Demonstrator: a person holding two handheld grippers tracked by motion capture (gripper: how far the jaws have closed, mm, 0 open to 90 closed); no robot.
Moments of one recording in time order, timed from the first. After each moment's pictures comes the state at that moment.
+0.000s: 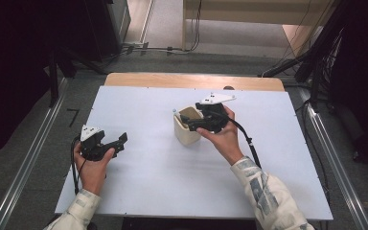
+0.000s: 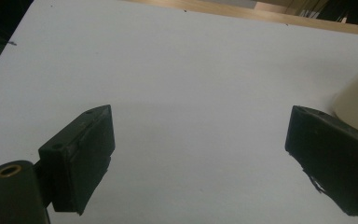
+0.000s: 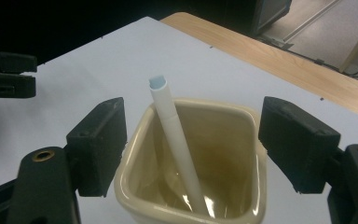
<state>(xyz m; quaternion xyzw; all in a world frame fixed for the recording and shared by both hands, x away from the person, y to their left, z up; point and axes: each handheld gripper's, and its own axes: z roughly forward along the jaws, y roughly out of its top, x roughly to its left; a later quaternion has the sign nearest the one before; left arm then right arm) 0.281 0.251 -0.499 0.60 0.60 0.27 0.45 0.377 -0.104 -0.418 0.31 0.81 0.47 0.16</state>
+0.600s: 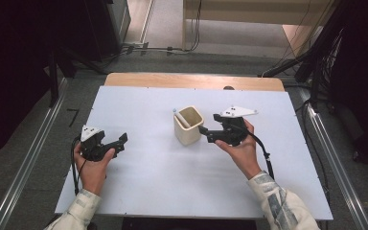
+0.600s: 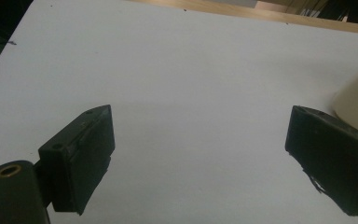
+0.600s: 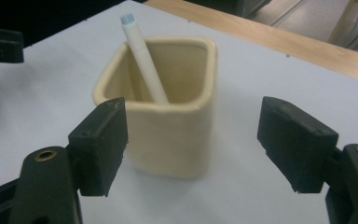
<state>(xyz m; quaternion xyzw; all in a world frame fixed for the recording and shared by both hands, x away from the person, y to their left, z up) 0.280 0.250 -0.499 0.60 0.60 0.27 0.45 0.351 -0.159 -0.435 0.34 0.80 0.46 0.16</state>
